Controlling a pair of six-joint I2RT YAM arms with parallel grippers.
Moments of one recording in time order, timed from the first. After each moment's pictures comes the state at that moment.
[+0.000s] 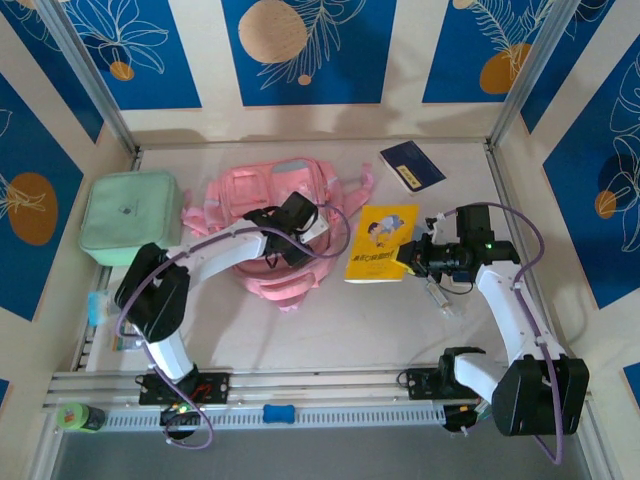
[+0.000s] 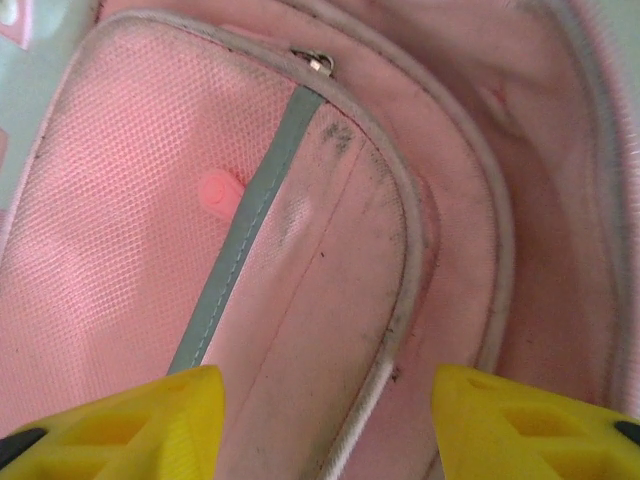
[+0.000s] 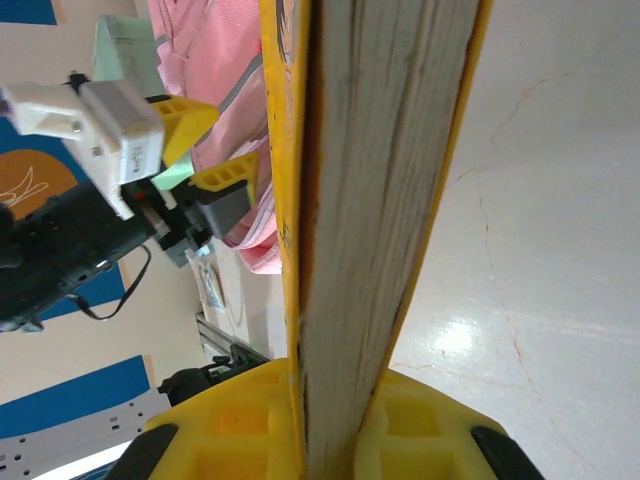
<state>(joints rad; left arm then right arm) -0.72 1.75 1.27 -0.63 -0.20 0.29 0.00 1.07 0.82 -0.83 -0.85 0.55</state>
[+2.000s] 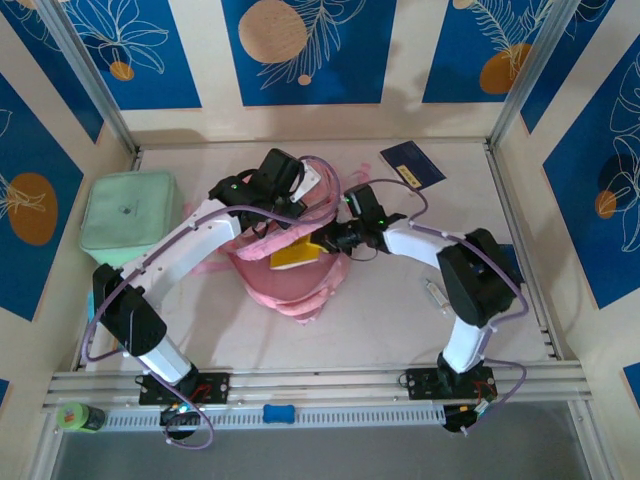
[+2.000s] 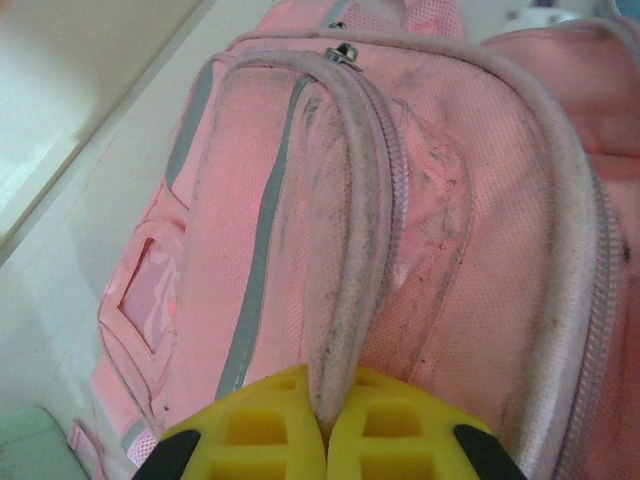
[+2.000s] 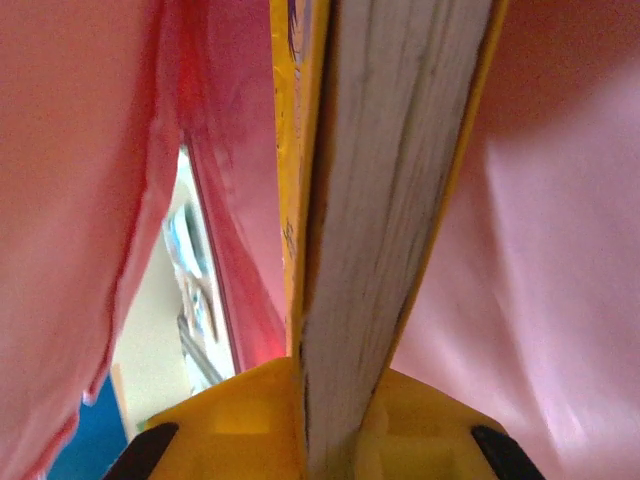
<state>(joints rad) -0.70 1.62 1.60 -0.85 -0.27 0.23 0.55 1.80 1.09 -0.08 -0.63 0.93</state>
